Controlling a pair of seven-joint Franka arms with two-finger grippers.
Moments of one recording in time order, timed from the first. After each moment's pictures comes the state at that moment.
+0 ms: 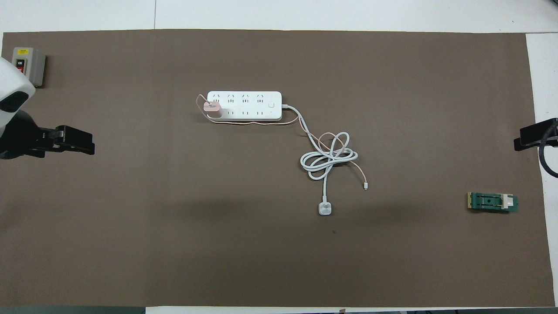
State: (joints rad) left arm -0.18 -0.05 0.03 -1.69 -0.02 1.61 -0.20; right arm -0.03 -0.02 -0.09 -1.59 0.02 1.48 0.01
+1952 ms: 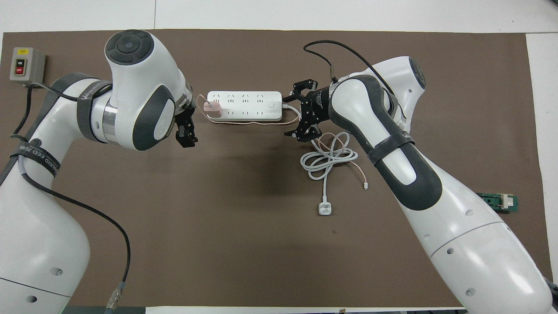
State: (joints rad) left arm -0.40 0.43 0.03 -1.55 -0.04 1.90 -1.95; right arm 0.38 0.64 -0.08 -1.51 1.00 2.10 1.33
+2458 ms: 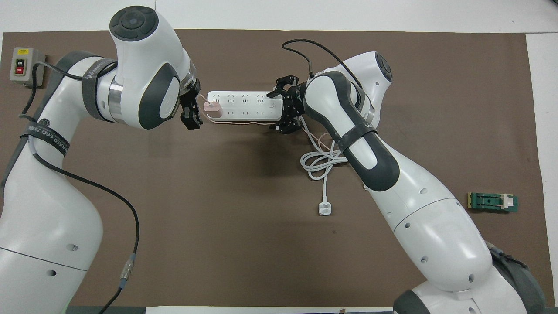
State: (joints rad) left arm -0.40 0.57 0.03 -1.32 -0.05 1.84 -1.96; right arm 0.42 0.85 -0.07 -1.26 1.00 2.10 1.36
